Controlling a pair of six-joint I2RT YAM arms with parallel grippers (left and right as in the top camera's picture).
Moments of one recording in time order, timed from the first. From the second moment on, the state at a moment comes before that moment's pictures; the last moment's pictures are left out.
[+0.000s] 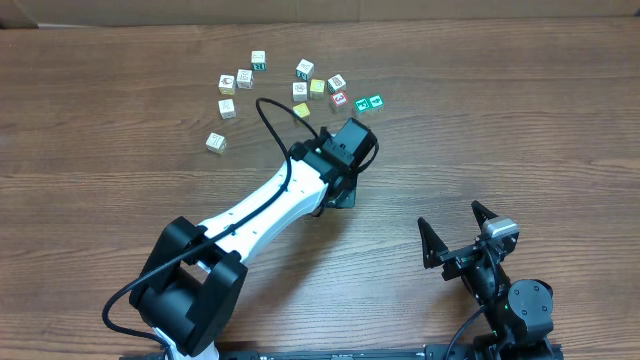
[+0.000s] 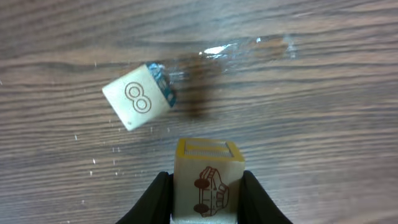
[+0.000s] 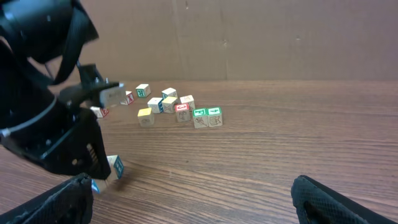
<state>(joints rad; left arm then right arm) -0.69 1.87 1.34 -0.81 -0.12 -0.57 0.18 0.01 0.07 -0.17 -0.16 0.12</state>
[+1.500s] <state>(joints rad) -0.69 1.94 1.28 -0.69 -0.17 -0.63 0.18 0.01 0.07 -0.17 -0.16 0.12</state>
